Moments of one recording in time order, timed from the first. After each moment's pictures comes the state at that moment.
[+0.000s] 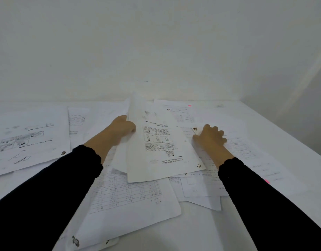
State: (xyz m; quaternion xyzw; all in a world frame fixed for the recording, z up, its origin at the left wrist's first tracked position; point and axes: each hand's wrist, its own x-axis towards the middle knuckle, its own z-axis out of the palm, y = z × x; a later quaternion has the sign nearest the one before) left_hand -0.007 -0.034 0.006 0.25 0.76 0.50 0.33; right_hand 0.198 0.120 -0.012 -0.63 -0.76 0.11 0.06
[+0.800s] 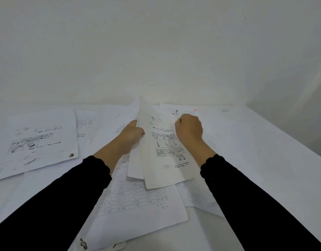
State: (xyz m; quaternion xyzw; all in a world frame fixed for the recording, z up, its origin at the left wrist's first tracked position) left_hand 0.008 -0.037 0.004 0.25 0.73 0.53 0.35; right_hand 0.130 0.083 0.013 -0.49 -0.83 0.11 0.25
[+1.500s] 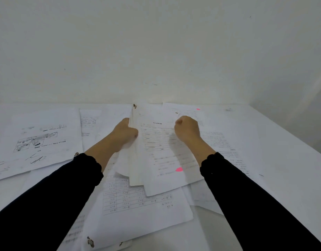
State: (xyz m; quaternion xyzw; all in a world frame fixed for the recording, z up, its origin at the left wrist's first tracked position) left_hand -0.018 -0.060 0.006 0.29 0.78 0.47 0.31; right_hand 0.120 0.078 0.008 -0.48 -0.81 0.26 0.22
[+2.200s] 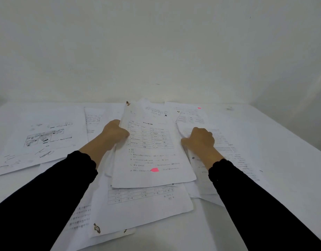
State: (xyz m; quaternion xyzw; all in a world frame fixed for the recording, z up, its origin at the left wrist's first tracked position) left_hand -0.033 -0.083 0.001 0.24 0.82 0.45 0.25; right_hand 0.156 0.075 -0.014 -0.56 -0.82 0.10 0.08
